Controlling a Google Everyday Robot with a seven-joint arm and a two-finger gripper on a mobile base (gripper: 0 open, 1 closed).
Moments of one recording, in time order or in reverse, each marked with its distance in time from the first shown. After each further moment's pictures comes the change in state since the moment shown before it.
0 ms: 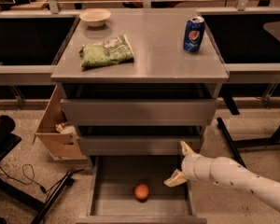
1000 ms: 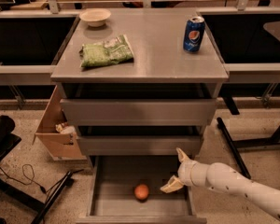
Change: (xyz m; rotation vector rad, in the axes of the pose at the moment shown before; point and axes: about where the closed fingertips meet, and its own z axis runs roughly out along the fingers) arm 0.020 0.025 0.027 -0.046 -0.028 0.042
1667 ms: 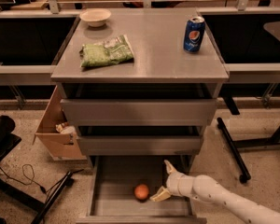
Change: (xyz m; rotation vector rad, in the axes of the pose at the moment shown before) arm 0.054 0.045 0.096 -0.062 -0.085 0.027
